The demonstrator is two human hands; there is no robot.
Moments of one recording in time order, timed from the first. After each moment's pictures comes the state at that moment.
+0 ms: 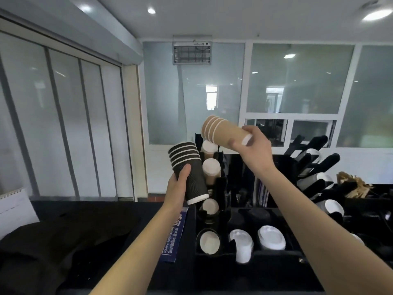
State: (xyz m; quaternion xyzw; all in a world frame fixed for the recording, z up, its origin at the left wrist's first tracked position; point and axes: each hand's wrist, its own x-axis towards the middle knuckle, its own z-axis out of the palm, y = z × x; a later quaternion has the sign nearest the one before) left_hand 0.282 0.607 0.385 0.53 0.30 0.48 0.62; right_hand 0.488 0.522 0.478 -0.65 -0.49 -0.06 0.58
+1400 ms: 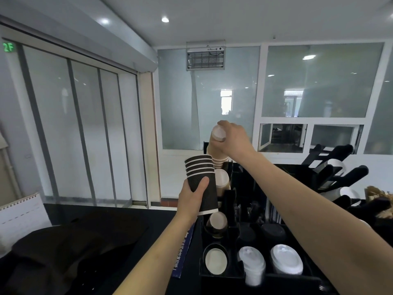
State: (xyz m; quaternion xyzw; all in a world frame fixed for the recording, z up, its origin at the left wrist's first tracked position) left_hand 0.318 0.634 0.369 0.60 0.34 0.50 0.52; right_hand 0.491 0.637 0.513 -0.67 -0.61 -0.16 0.40
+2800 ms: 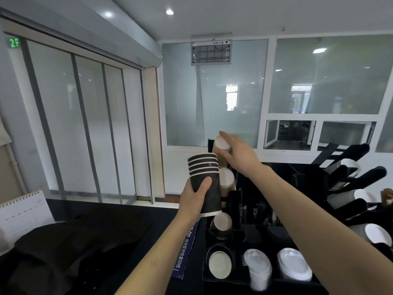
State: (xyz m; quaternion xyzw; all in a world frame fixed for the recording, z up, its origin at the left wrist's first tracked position) left_hand 0.314 0.639 0.372 0.61 0.35 0.48 0.53; right_hand 0.520 0.663 0.462 -0.63 -0.67 -0.13 0.37
